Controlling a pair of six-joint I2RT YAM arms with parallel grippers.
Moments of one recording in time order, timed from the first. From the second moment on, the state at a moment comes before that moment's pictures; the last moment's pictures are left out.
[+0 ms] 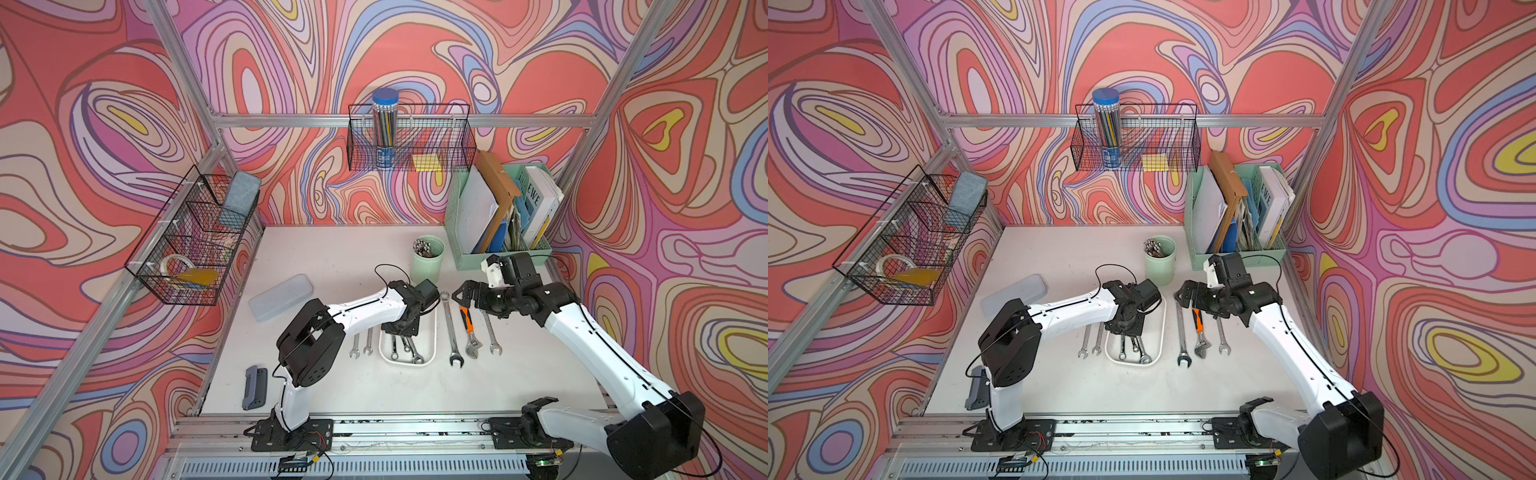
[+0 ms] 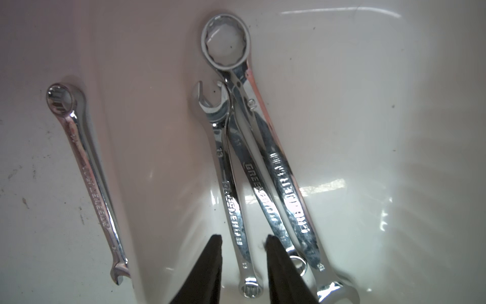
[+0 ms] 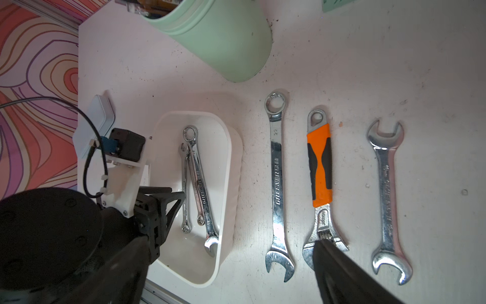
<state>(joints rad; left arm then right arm) -0.88 1.96 1.45 -0.98 -0.21 -0.72 0.29 1.20 1.06 -0.80 -0.28 0.48</state>
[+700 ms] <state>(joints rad) -0.85 2.01 1.42 -0.96 -0.11 -0.76 0.26 1.18 1.00 -0.79 -0.29 0.48</state>
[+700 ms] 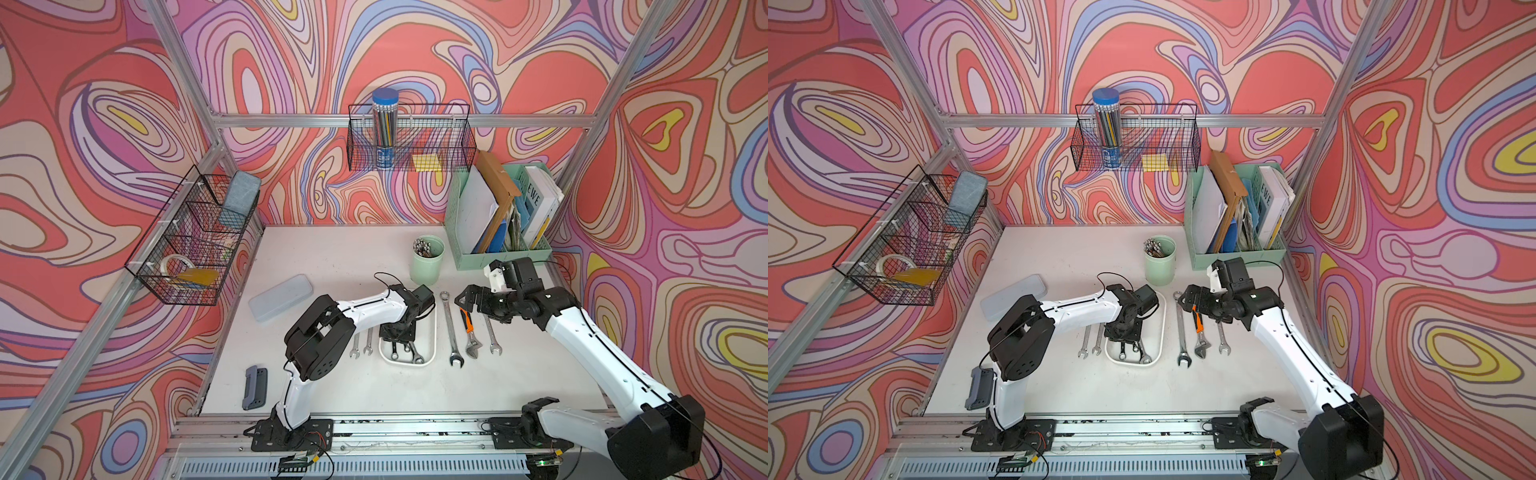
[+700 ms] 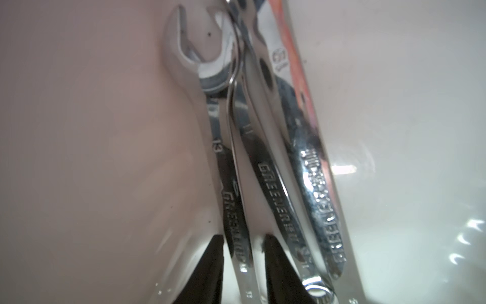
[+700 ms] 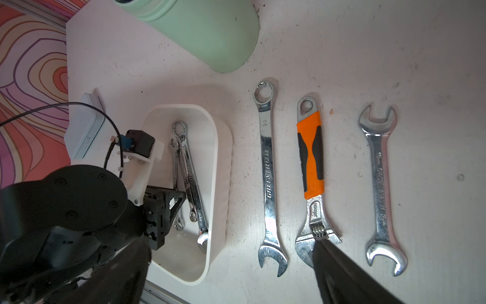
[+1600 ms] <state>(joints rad) -0.85 2.01 1.46 -0.97 -0.07 -0.77 0.23 1.18 0.98 -0.77 -0.32 0.47</state>
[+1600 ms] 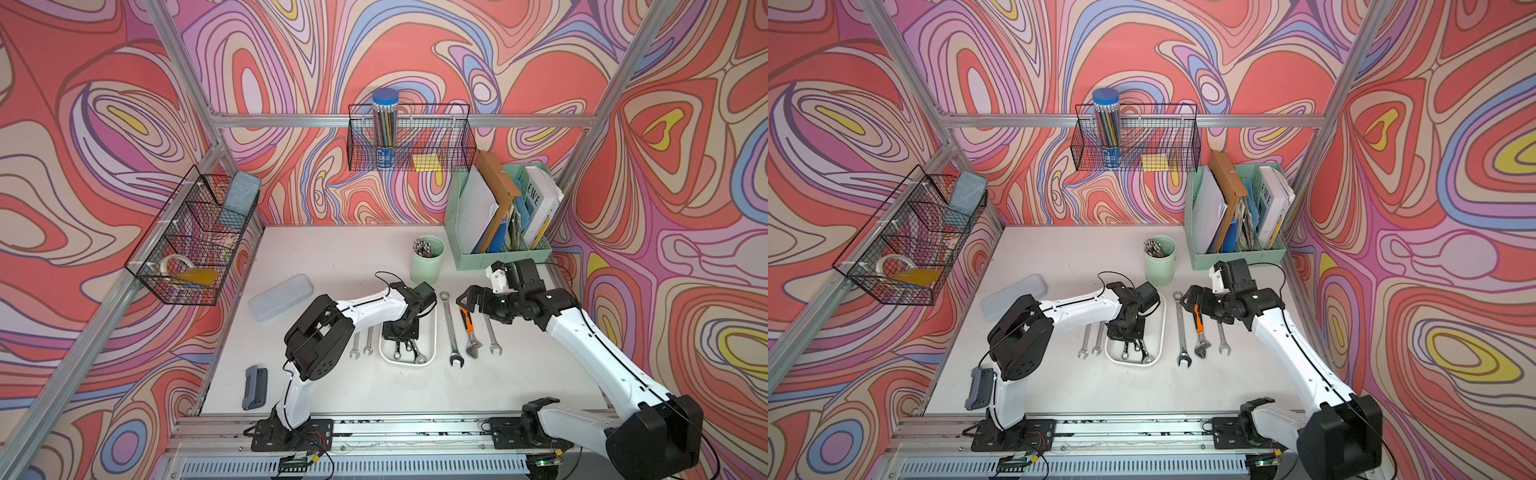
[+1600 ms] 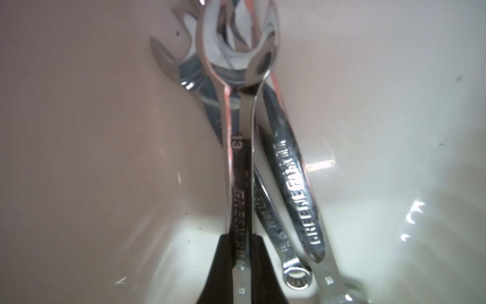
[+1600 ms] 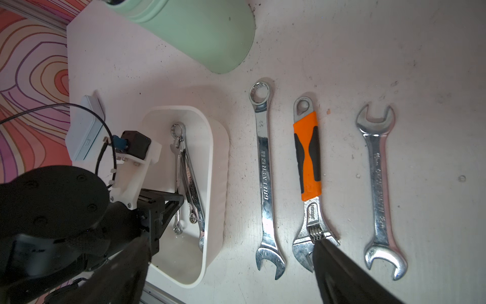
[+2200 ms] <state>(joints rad) -0.80 1.81 1.56 -1.10 -0.14 -0.66 0.23 1.18 1.00 -0.78 -0.32 0.46</state>
